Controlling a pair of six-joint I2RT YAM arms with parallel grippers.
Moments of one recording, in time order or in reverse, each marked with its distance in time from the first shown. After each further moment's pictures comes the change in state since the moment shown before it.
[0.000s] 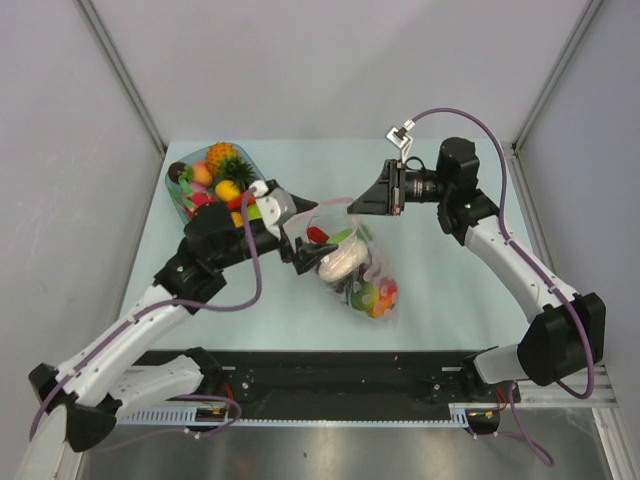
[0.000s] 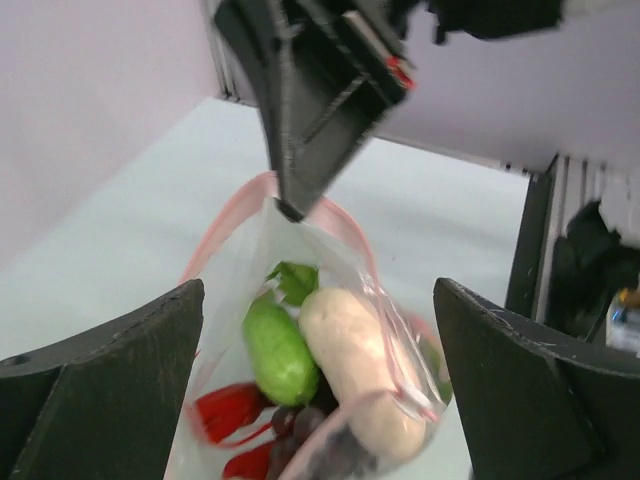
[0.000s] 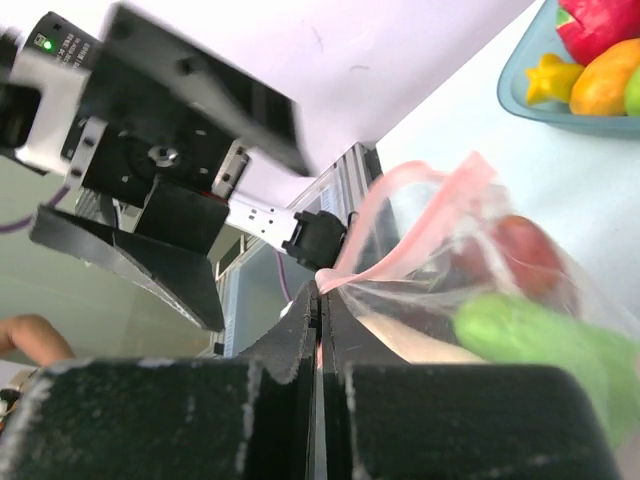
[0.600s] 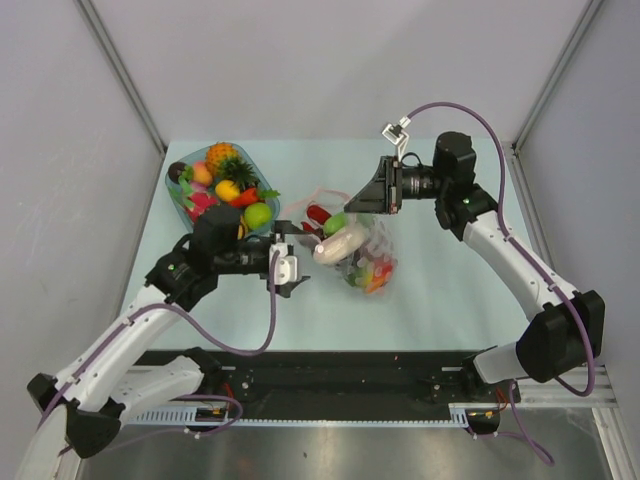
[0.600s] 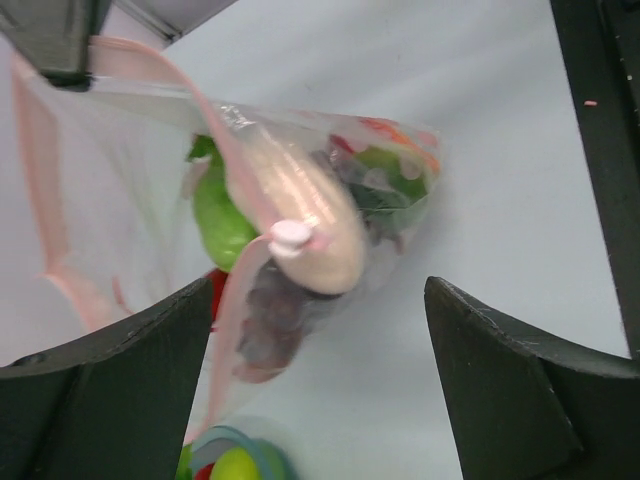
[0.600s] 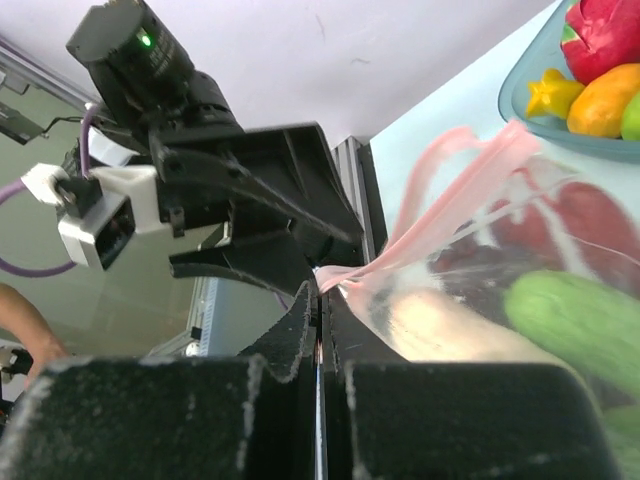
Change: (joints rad) left arm 0.069 -0.040 0.023 -0.528 0.246 0.911; right arm 0.029 0.019 0.062 -0.052 -0.017 -0.093
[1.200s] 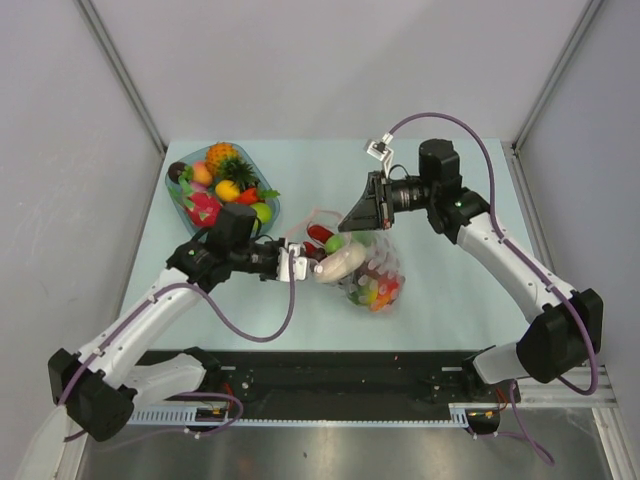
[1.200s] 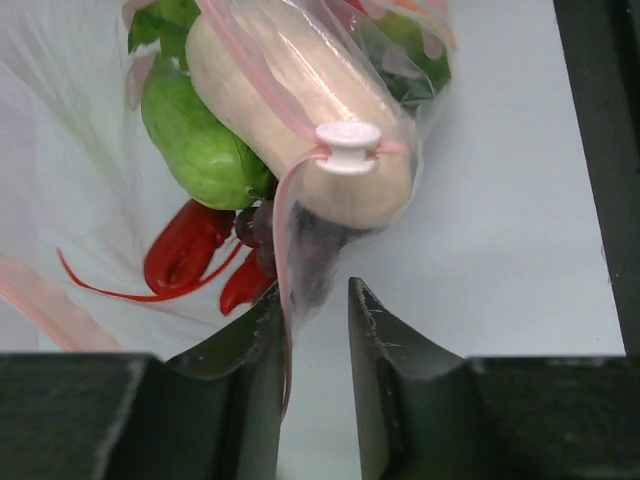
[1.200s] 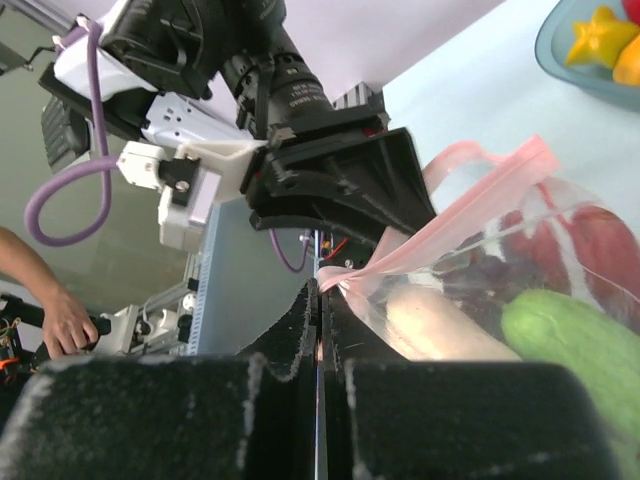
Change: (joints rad) left arm 0.080 0.106 -0.047 -0.093 0.005 0.146; right arm 0.058 0.003 0.008 -0.179 -0.026 -0.187
